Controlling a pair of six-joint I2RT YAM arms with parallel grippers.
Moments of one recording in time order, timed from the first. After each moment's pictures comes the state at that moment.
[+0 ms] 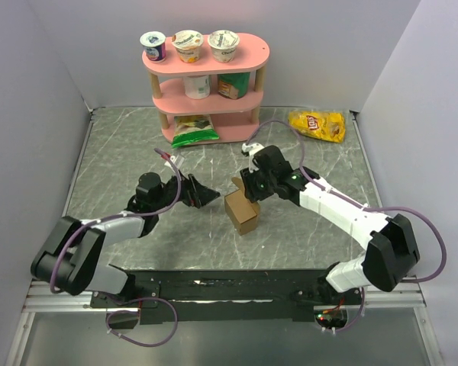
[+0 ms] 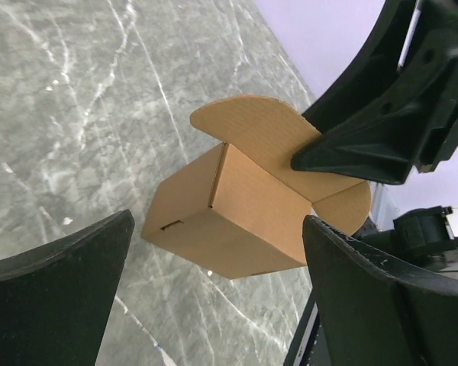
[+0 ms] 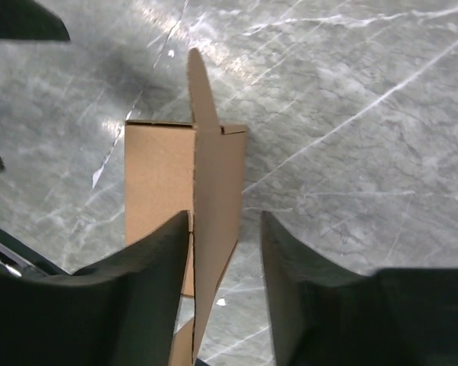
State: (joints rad) left arm -0.42 1.40 0.46 0.80 0.61 -0.63; right arm 0.66 1.39 1.09 -0.54 -0.02 0.17
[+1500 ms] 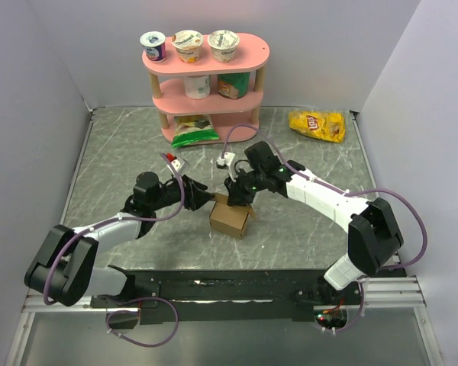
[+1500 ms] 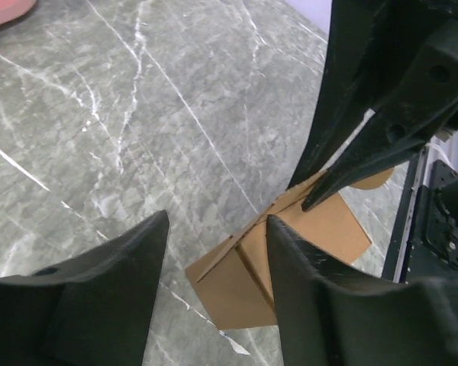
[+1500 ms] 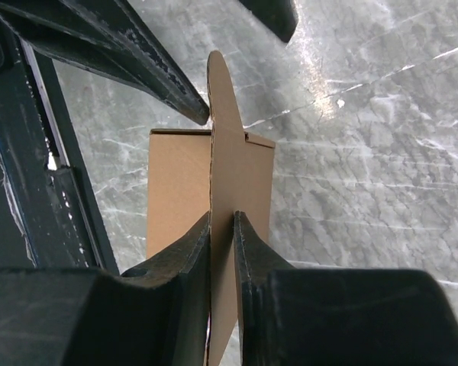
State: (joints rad) left arm -0.41 1.30 0.46 0.69 0.64 -0.27; right arm 0.66 1.55 1.16 -0.49 -0.55 -0.28
